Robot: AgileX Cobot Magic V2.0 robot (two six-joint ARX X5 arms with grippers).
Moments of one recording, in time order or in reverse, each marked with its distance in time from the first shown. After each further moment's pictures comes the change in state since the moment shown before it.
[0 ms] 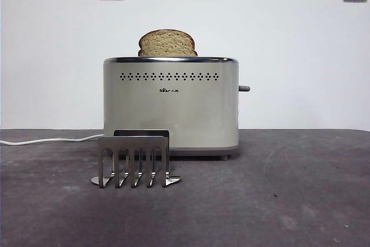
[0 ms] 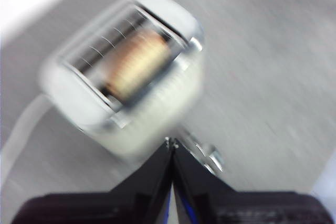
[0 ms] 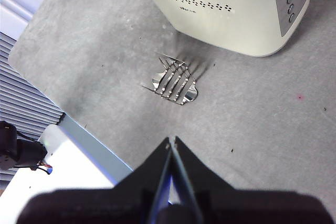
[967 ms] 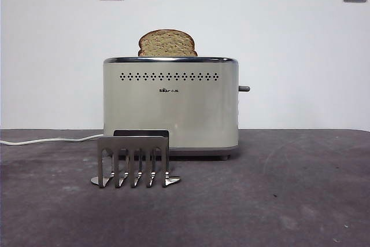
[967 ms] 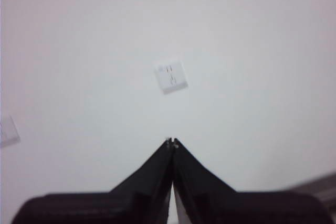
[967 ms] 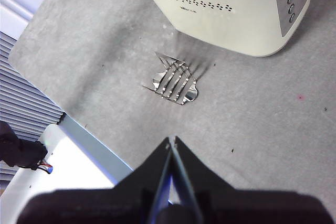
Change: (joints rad) left arm 0.516 -0.844 -0.943 1.062 -0.050 0.035; right arm 0.000 0.000 0.000 0.000 0.000 0.000
